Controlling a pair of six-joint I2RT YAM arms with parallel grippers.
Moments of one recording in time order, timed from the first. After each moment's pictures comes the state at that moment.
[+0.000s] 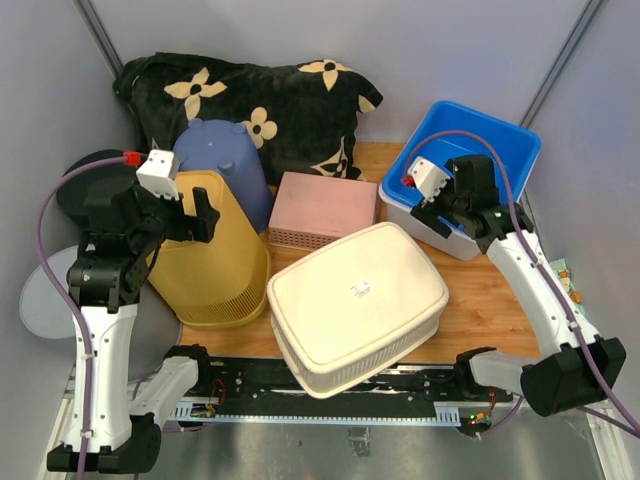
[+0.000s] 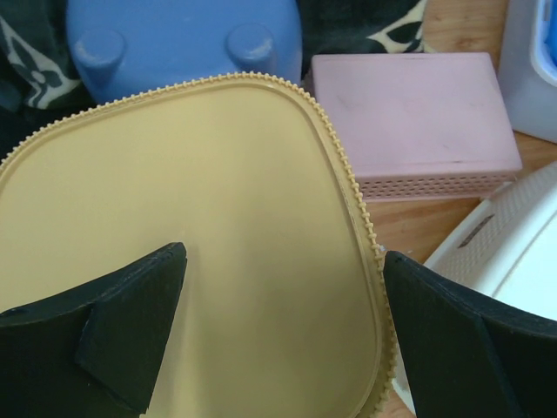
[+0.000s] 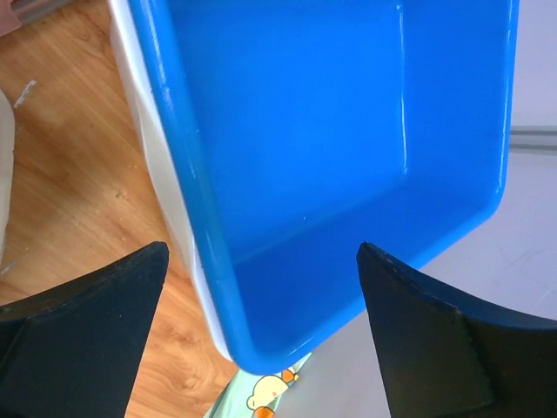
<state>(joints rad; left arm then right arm) -0.01 0.90 1.36 -0.89 0.17 0.05 0.26 1.19 1.20 -0.68 0.08 -0.81</state>
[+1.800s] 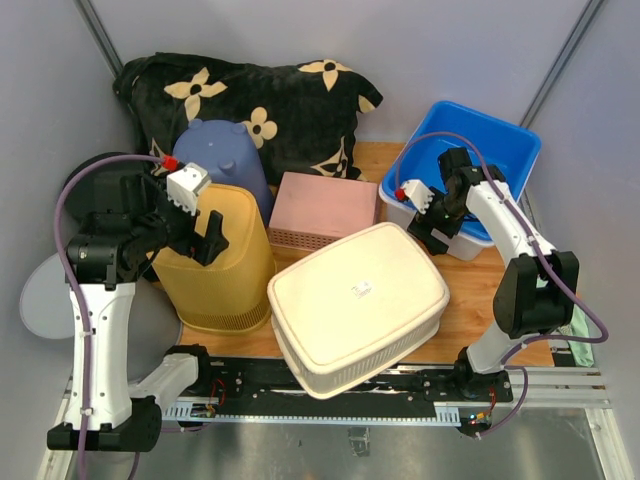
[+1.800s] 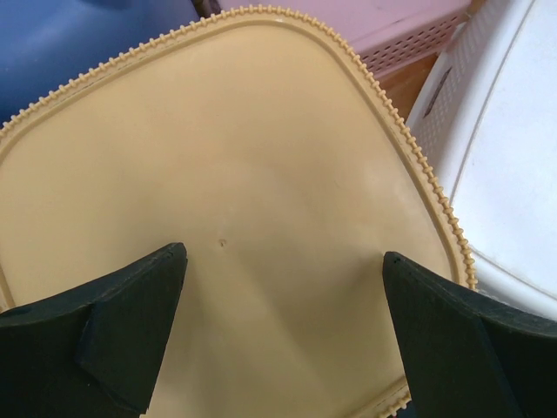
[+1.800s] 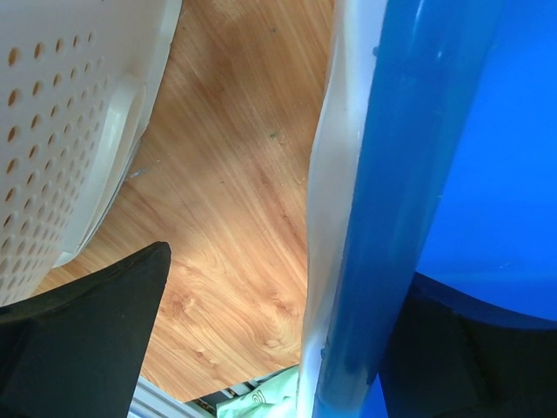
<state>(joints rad) 0.01 0.97 1.47 -1.20 0.45 0.38 0.15 1.64 1.42 -1.11 -0.19 -0.91</state>
